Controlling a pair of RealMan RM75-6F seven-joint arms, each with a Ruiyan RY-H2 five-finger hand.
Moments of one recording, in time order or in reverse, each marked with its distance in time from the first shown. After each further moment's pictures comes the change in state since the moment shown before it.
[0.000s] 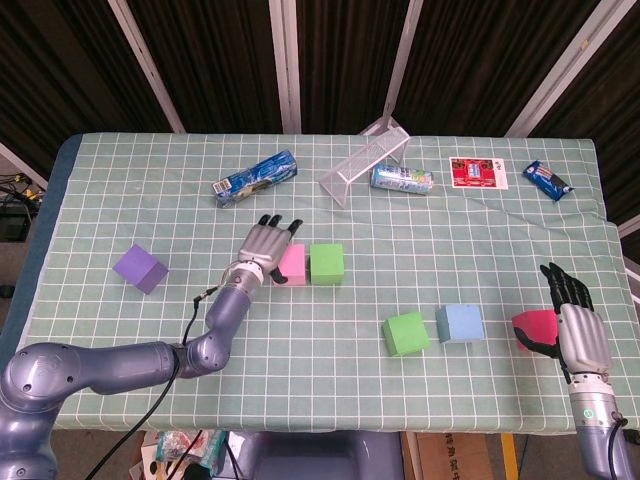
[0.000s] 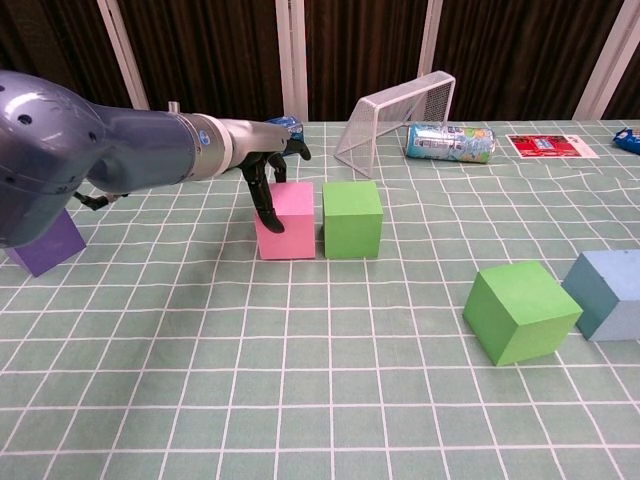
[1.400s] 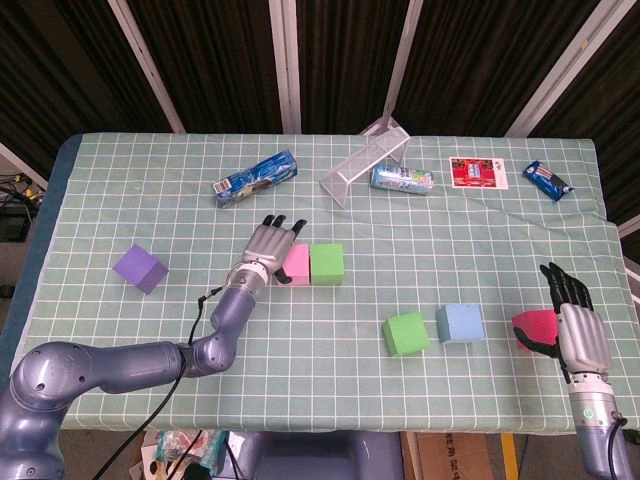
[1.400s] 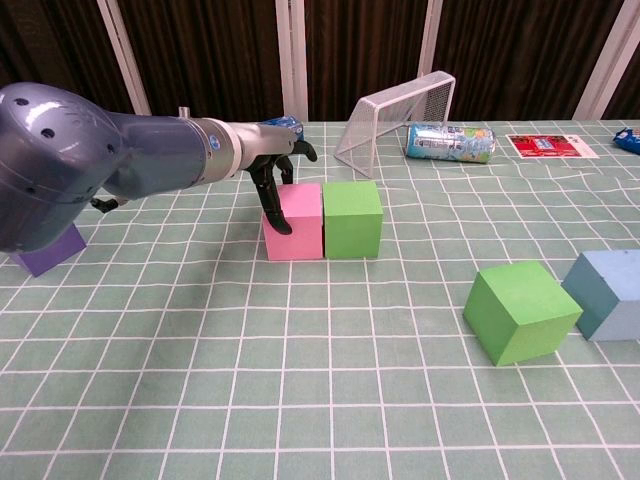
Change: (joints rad) left arm -0.030 -0.026 0.025 0.034 0.002 0.003 -0.045; right arm 0.000 0.000 0.001 0.000 0.001 -0.002 0.001
